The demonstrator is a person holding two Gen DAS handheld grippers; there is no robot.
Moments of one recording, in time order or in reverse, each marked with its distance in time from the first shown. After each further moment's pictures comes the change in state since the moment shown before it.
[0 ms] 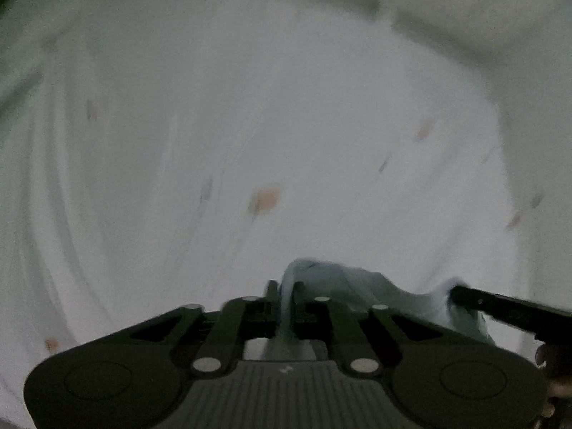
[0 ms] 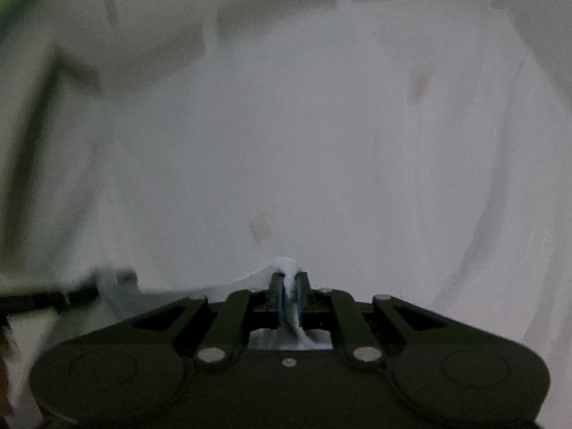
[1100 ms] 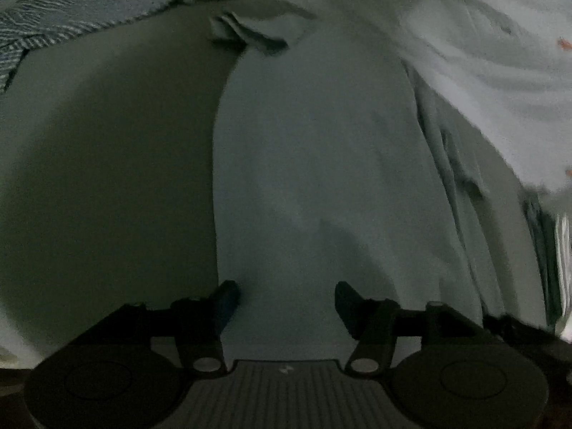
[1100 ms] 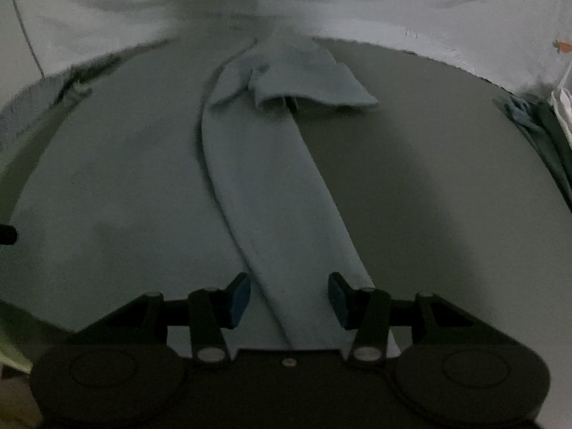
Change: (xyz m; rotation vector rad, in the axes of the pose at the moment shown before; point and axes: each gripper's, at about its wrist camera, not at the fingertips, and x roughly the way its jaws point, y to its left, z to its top) left arm -0.231 0.063 -0.384 -0.424 1.049 0.216; right arm -0.221 0.003 -0.387 -0.010 1.026 -0.115
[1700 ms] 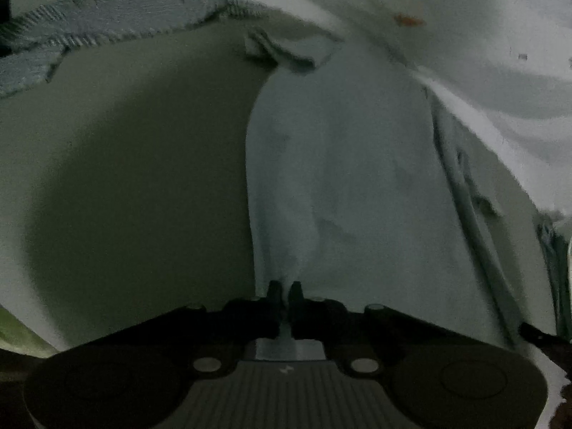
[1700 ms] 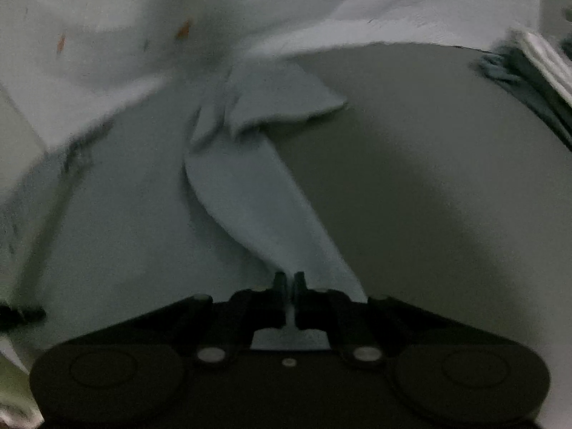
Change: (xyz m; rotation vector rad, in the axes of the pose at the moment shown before) left arm -0.031 0.004 -0.016 -0.077 -0.127 0.069; right arm -0.035 -0.052 -0.008 0.311 -0.130 0.149
